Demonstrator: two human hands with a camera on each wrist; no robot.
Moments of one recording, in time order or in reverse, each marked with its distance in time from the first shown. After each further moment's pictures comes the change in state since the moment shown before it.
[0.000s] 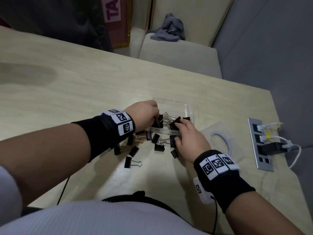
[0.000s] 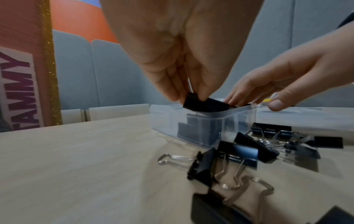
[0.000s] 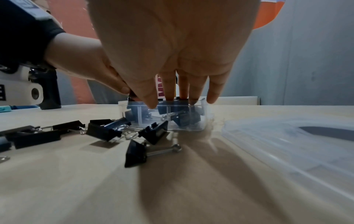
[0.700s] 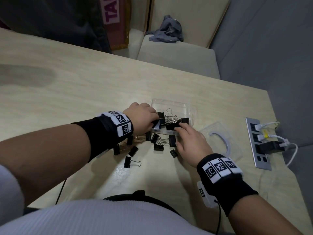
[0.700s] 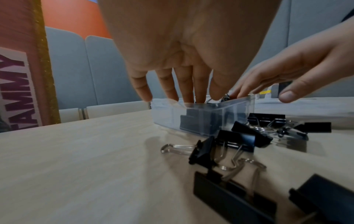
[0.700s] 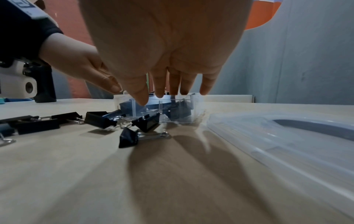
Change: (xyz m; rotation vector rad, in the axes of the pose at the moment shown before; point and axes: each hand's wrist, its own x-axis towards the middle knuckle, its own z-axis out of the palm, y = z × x) left_hand -0.006 -0.003 0.008 0.236 -0.087 0.086; right_hand -0.013 0.010 0.001 -0.047 -0.017 -0.083
